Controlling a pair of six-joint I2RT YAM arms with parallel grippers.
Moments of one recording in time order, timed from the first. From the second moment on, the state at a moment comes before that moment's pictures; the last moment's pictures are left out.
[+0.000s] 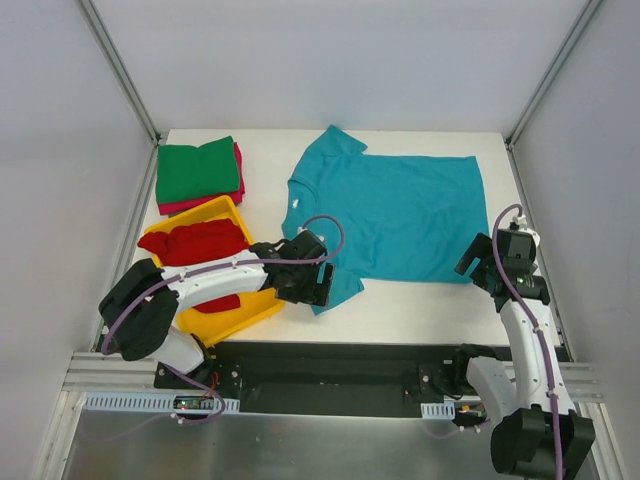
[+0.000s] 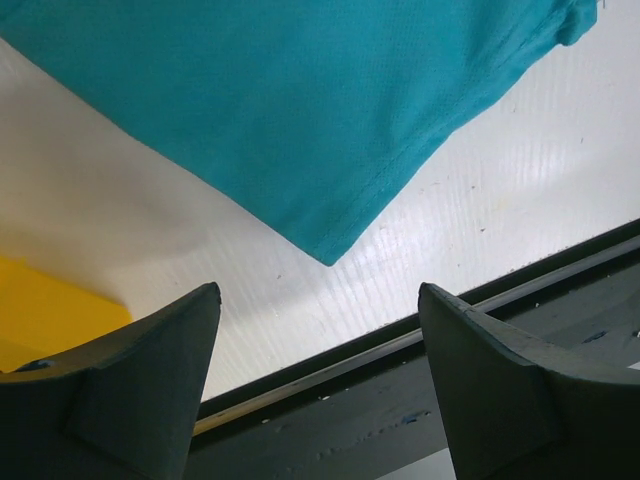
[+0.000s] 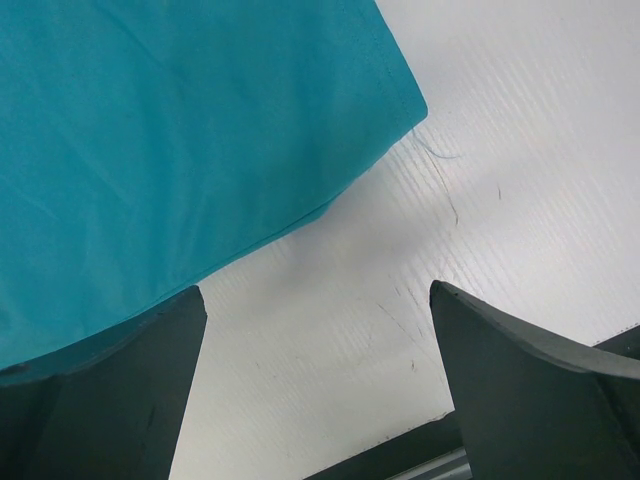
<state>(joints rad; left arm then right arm) -0.88 1.49 0.91 -0.56 0.06 -0.68 -0.11 0.81 0.66 -0.72 0.18 0.39</state>
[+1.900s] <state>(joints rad) -1.01 1.56 0.90 -0.52 -0.18 -0.80 -0.43 1.11 0.61 -0.59 -0.02 0.47</state>
